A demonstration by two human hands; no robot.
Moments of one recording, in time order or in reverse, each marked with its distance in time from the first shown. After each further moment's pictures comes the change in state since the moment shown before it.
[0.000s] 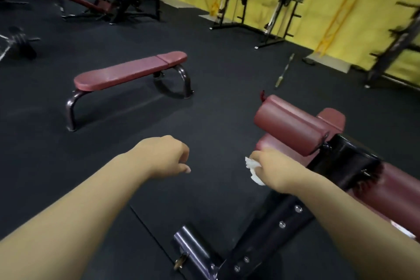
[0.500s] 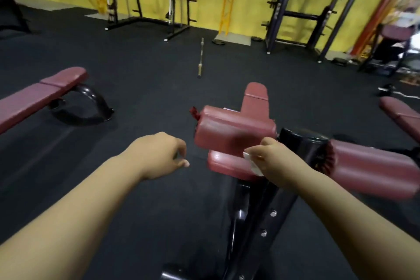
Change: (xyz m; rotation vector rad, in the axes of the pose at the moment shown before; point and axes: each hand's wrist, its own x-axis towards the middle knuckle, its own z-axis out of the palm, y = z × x) left_hand 0.214 0.059 -0.049 0.065 0.113 0.490; right_hand 0.037 0.106 -0.015 0.180 0.334 0.376
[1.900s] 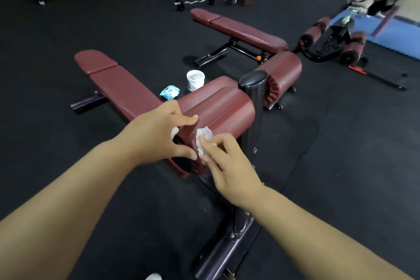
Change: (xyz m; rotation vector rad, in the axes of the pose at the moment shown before) left_hand 0.250 -0.056 -0.011 -0.238 -0.173 1.141; right_hand 0.119 -0.134 0.106 0.078 0.796 0.538
